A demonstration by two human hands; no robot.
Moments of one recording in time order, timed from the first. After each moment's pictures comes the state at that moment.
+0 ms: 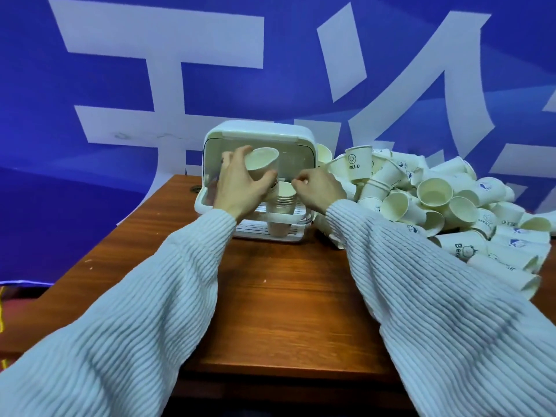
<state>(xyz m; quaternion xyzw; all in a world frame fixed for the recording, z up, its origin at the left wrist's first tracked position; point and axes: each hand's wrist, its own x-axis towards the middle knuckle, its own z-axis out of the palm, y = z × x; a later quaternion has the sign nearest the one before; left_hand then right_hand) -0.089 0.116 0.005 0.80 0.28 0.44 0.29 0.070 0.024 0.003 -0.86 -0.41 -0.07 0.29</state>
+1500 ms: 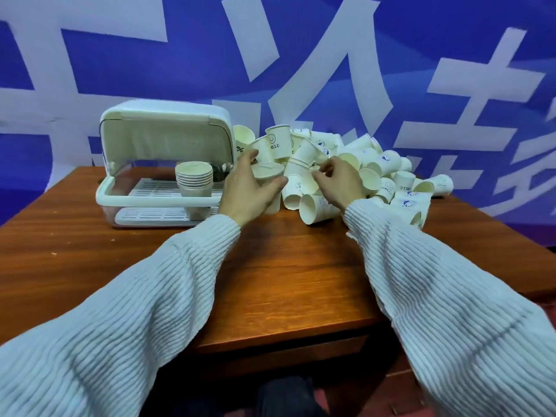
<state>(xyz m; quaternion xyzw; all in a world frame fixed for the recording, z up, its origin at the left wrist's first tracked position) 0.000 -0.003 -0.020 0.83 0.16 0.38 0.38 0.152 -0.151 -0.008 -0.88 -0.25 -0.12 0.37</state>
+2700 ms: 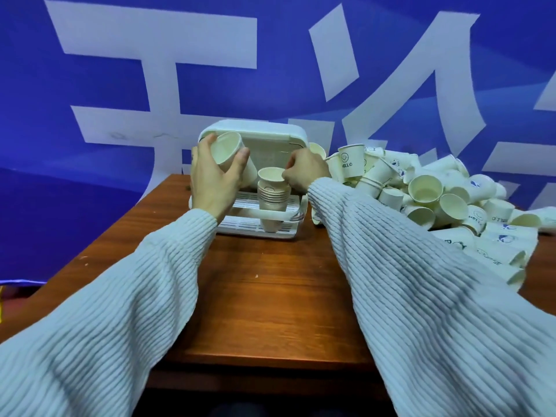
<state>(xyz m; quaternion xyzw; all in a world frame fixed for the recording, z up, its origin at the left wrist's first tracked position) -0.105 0.118 0.006 0.72 0.28 0.54 0.33 0.068 0.038 0.031 -0.87 -0.39 -0.06 0.30</state>
